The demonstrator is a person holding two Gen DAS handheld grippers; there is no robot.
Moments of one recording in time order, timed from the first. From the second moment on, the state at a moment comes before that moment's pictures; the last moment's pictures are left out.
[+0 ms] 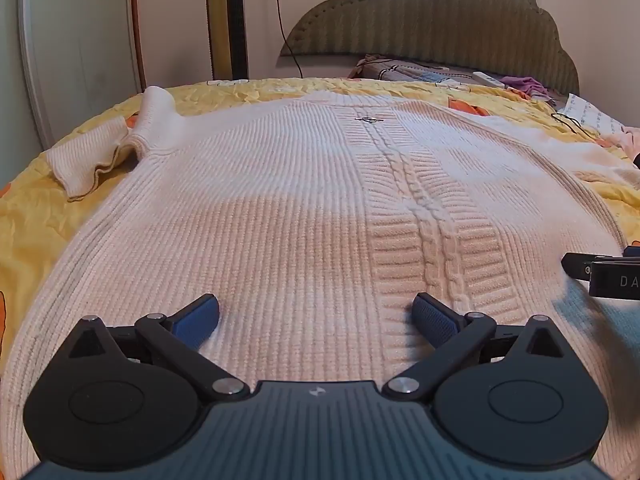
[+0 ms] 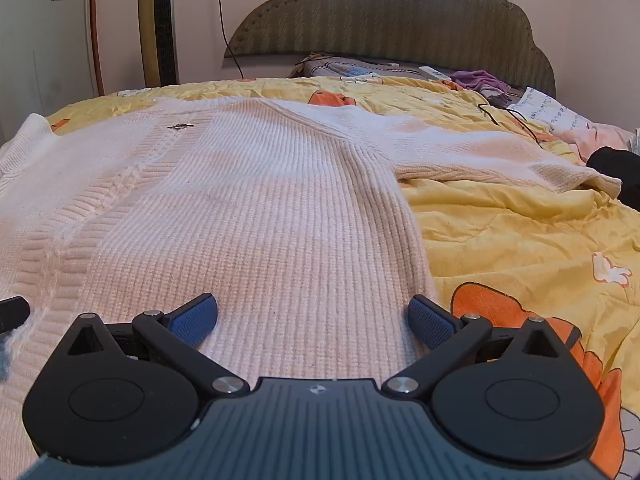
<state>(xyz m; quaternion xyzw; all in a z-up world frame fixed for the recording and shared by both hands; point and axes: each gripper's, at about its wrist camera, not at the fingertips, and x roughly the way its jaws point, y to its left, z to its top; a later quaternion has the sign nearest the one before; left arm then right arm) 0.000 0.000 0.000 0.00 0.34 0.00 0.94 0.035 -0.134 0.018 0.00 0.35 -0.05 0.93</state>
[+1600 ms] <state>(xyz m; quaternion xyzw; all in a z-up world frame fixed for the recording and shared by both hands) 0.000 0.000 0.000 0.01 0.34 0.00 0.94 0.035 -0.133 0.018 0.01 0.35 -0.05 0.93</state>
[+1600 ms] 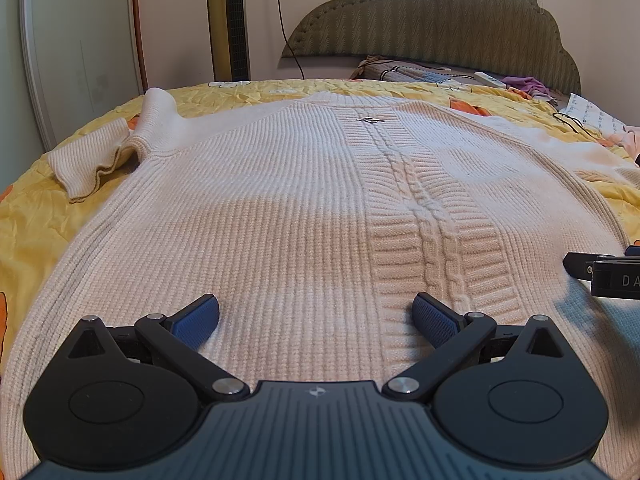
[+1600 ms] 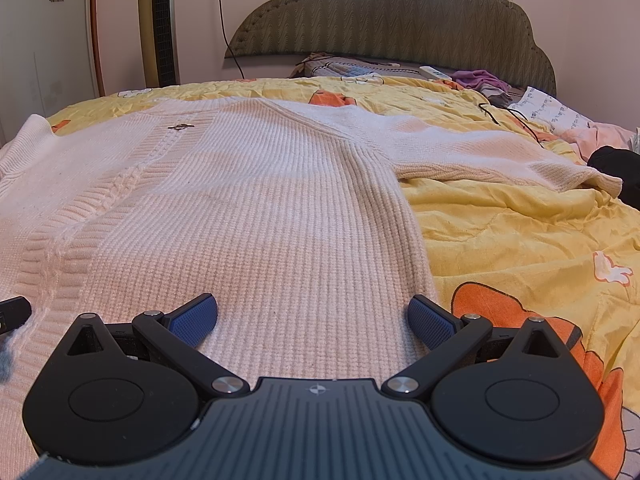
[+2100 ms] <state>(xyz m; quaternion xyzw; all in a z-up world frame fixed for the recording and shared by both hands) 0.000 0.000 0.000 0.01 0.34 0.00 0.94 0.035 -0.133 0.018 0.01 0.35 -0.05 0.93</state>
